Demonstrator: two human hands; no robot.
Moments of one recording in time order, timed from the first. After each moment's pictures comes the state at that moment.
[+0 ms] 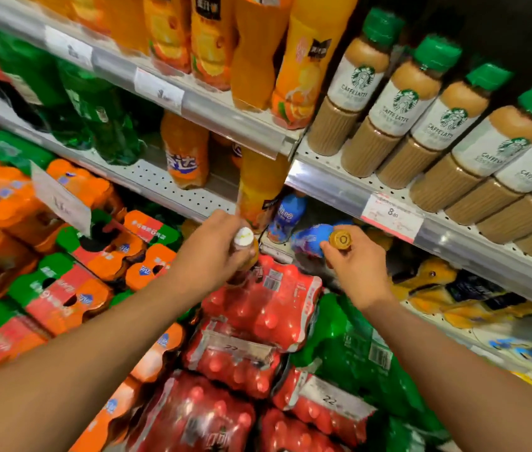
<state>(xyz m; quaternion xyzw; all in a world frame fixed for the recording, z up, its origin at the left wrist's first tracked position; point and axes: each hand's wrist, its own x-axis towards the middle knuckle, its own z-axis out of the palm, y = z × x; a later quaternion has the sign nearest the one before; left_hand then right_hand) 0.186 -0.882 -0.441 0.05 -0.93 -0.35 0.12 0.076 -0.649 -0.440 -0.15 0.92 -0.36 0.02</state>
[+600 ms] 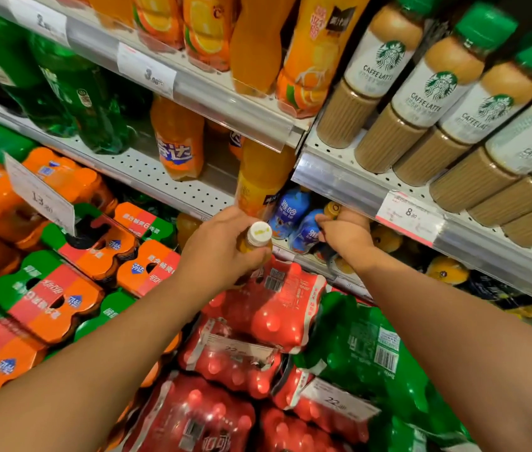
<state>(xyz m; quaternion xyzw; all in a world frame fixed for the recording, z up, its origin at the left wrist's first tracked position) 0.165 -0.878 -0.454 0.08 -0.90 -0.40 0.14 0.002 -0.703 -0.469 0.04 0.94 -0.28 0.19</state>
